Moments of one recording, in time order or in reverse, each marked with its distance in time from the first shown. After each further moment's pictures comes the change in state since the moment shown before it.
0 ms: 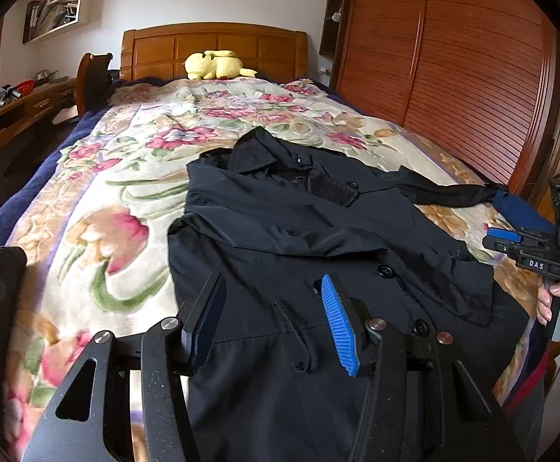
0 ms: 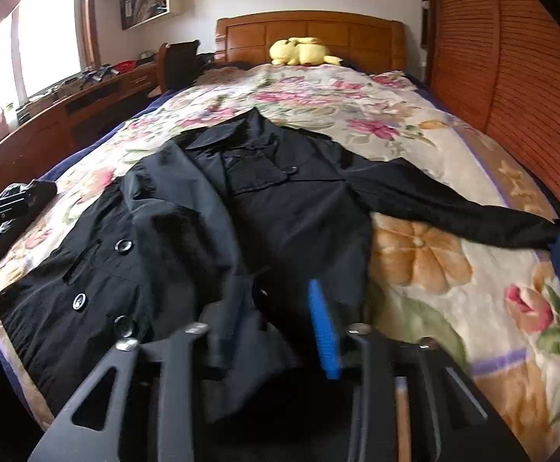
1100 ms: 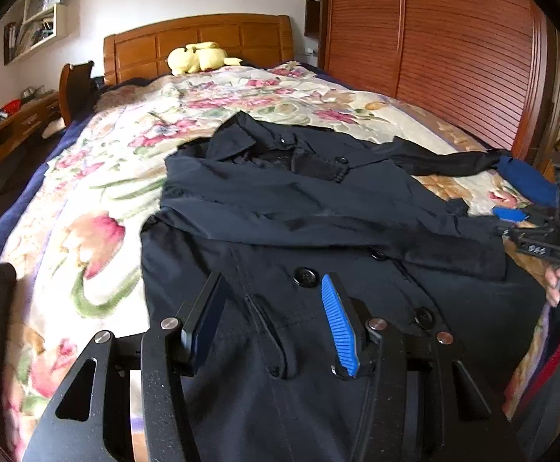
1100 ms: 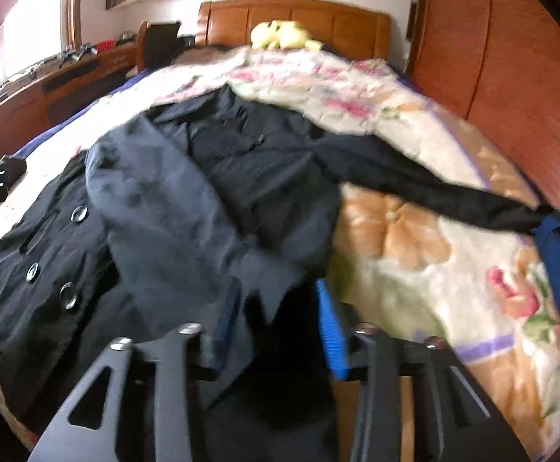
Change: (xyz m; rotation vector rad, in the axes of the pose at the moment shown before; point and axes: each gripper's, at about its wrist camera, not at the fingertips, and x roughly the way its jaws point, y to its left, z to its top) left arm 0.025 -0.037 -0.003 0.103 0.048 0.049; right arm 0.030 -0.033 -0.007 -0.028 0.031 -0.103
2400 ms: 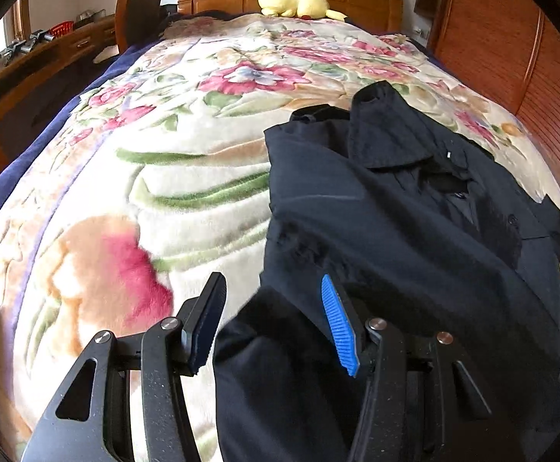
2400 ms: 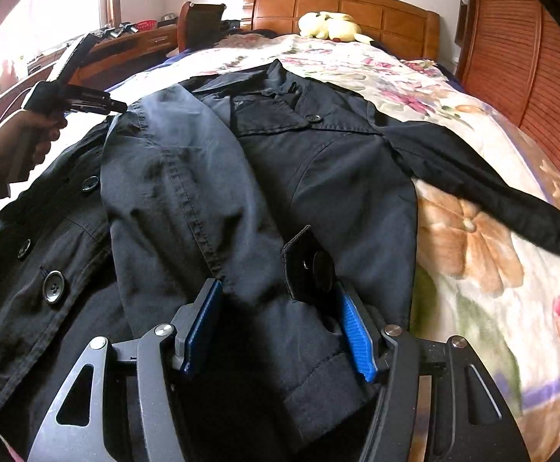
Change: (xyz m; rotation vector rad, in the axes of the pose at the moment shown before) left arm 0.182 0.139 0.072 -0.251 0.182 0.194; right arm 0.065 0.028 -0.021 -0.105 0.045 0.130
